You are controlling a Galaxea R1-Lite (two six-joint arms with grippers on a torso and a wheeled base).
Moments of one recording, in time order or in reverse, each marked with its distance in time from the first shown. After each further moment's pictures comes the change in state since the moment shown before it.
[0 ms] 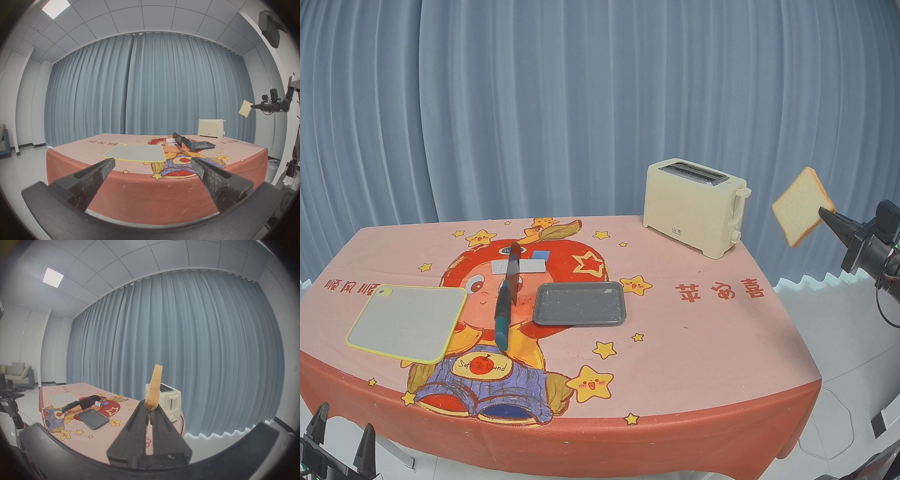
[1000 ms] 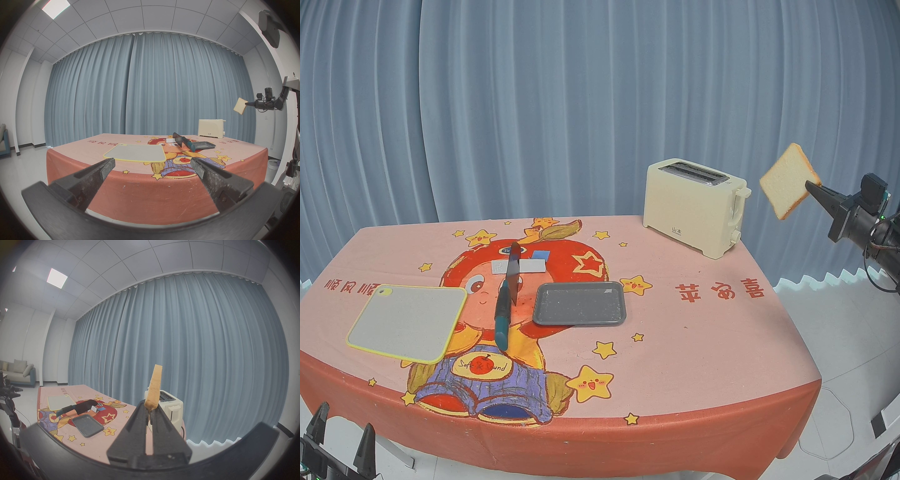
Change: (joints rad) left arm 0.000 0.000 0.000 0.000 0.000 0.000; right arm -0.004 0.136 -0.182 0.000 0.038 -0.006
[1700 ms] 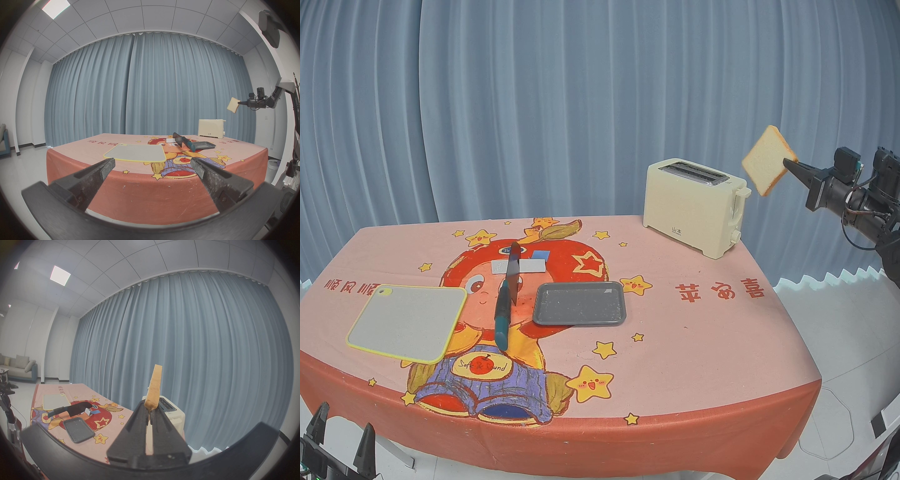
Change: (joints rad) left arm 0.000 0.000 0.000 0.000 0.000 0.000; right arm 0.016 0.182 -0.291 0.117 0.023 -0.038
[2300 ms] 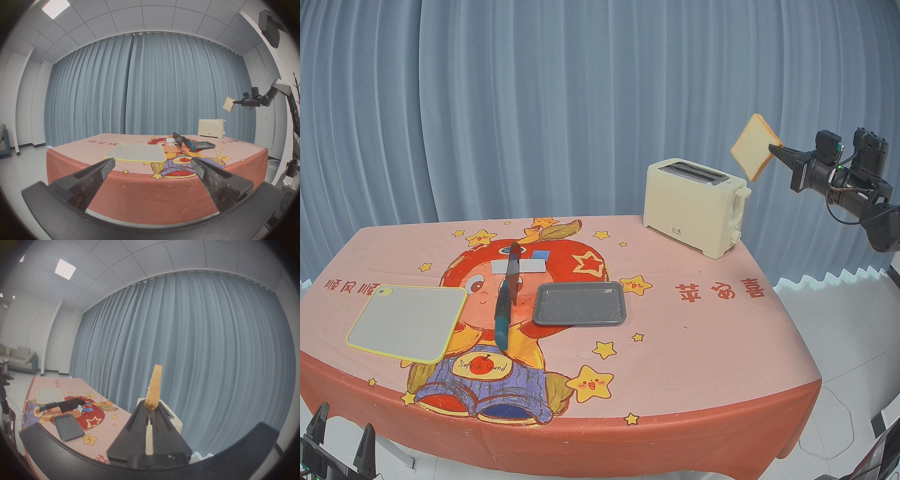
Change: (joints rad) left arm -0.001 0.000 0.000 0.000 0.000 0.000; right arm 0.007 0.128 -0.249 0.132 0.007 -0.069
